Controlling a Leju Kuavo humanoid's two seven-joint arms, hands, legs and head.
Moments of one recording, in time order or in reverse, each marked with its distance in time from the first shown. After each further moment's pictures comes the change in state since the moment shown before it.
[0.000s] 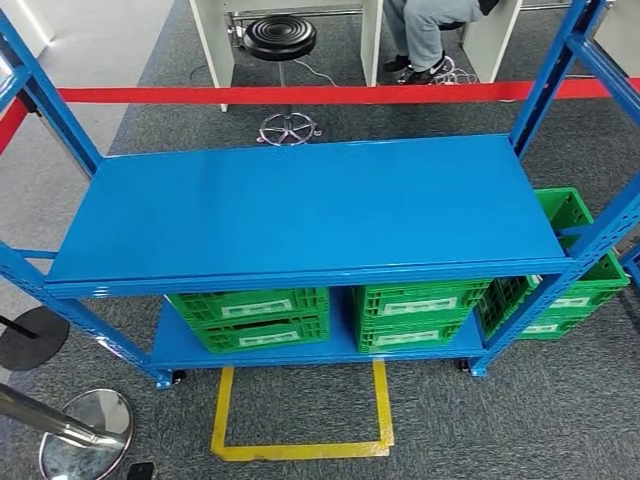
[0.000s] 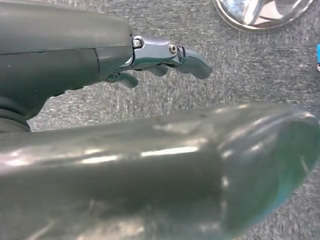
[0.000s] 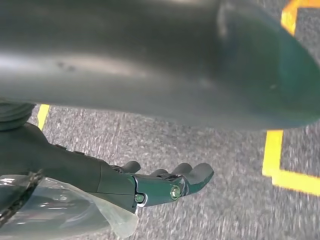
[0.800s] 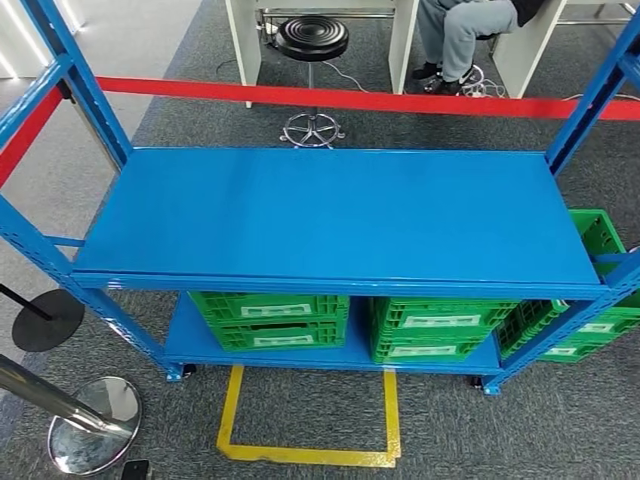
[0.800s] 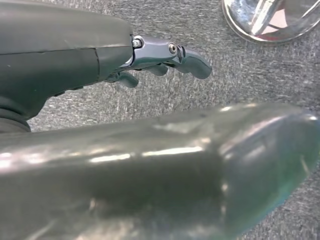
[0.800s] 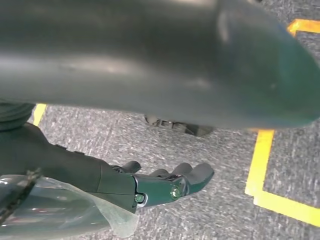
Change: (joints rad) left arm 0.001 -0.002 0.003 0.000 -0.003 -0.001 -0.006; right arm 0.000 -0.001 0.000 0.000 -0.001 0.005 -0.001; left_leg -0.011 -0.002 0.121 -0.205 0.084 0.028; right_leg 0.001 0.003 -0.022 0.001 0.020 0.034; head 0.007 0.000
